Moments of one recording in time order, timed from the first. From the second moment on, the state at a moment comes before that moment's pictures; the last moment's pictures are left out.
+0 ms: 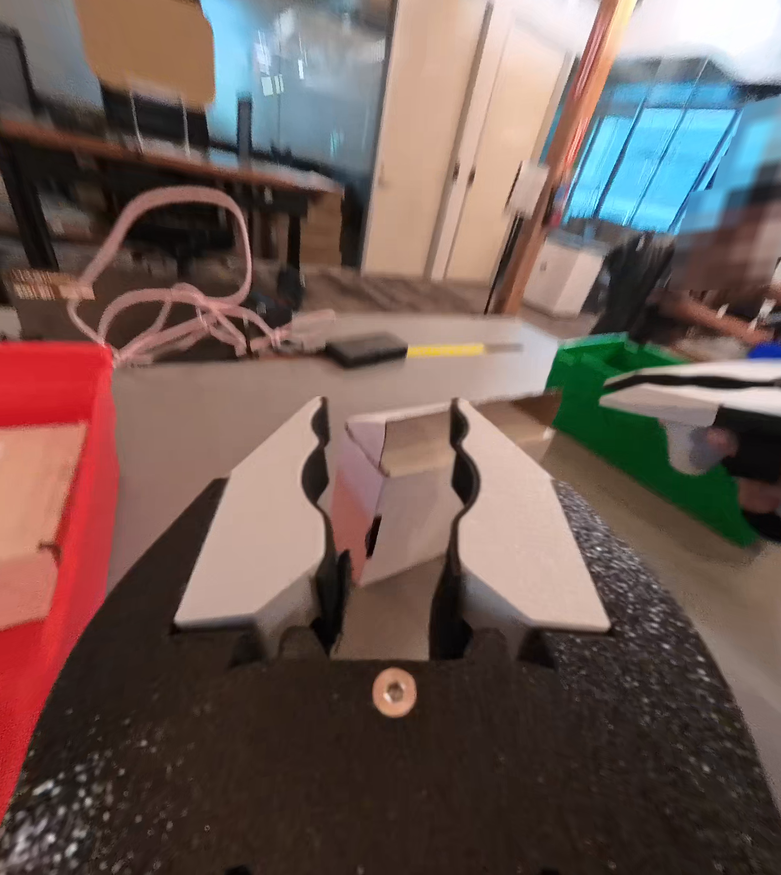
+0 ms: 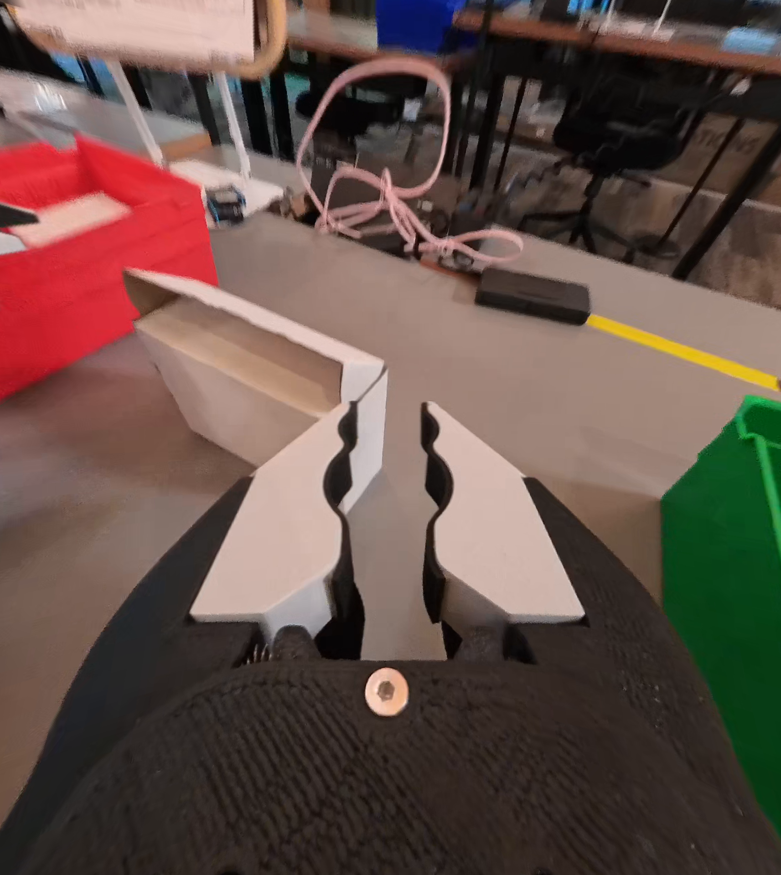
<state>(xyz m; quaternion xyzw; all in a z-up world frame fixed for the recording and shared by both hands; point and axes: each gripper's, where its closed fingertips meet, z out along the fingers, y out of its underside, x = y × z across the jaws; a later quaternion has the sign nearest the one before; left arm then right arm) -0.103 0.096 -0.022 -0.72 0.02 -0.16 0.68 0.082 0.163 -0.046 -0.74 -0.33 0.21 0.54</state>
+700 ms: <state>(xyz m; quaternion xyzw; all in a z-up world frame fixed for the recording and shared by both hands) -0.069 0.152 -0.073 -0.76 0.12 0.00 0.64 0.006 0.172 -0.073 -0.69 -0.40 0.23 0.56</state>
